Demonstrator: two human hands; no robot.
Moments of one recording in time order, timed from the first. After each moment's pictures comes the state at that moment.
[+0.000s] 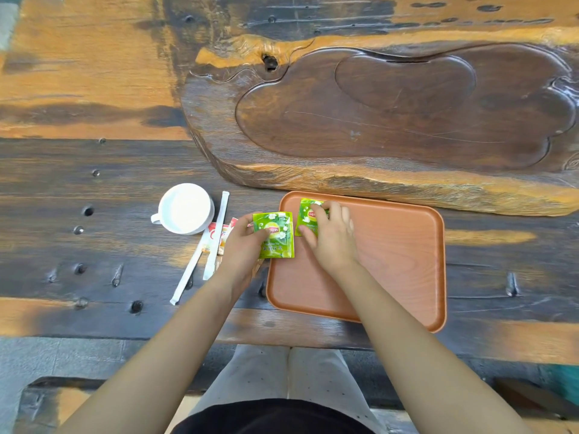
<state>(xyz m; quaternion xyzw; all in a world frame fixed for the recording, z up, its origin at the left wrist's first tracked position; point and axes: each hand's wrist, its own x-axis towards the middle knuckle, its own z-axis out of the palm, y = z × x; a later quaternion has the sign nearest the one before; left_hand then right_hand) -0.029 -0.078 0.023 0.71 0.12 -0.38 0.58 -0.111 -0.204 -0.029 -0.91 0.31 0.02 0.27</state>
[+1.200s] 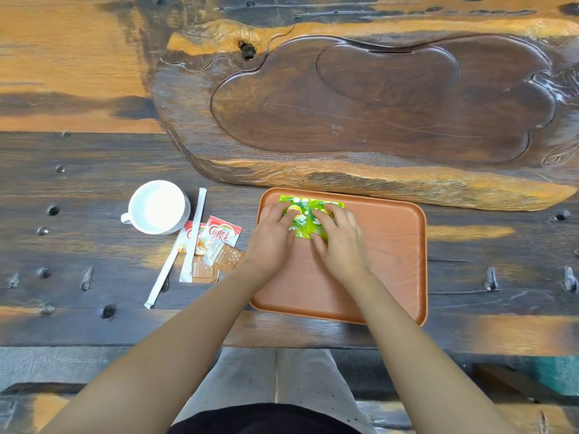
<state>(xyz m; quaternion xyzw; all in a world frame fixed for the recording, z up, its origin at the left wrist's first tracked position) -0.048 -0.125 -0.033 0.87 -0.39 -0.22 0.19 -0.151 -0.232 -0.032 -0.91 0.30 0.04 0.28</state>
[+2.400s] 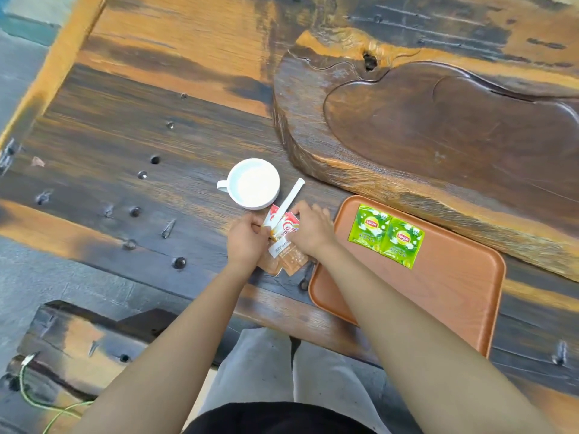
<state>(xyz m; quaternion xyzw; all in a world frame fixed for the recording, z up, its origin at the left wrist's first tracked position) 0.005 0.007 -0.027 0.91 0.09 -0.23 0.34 -0.019 -0.118 -0.026 -0.89 0.23 0.23 0.32</state>
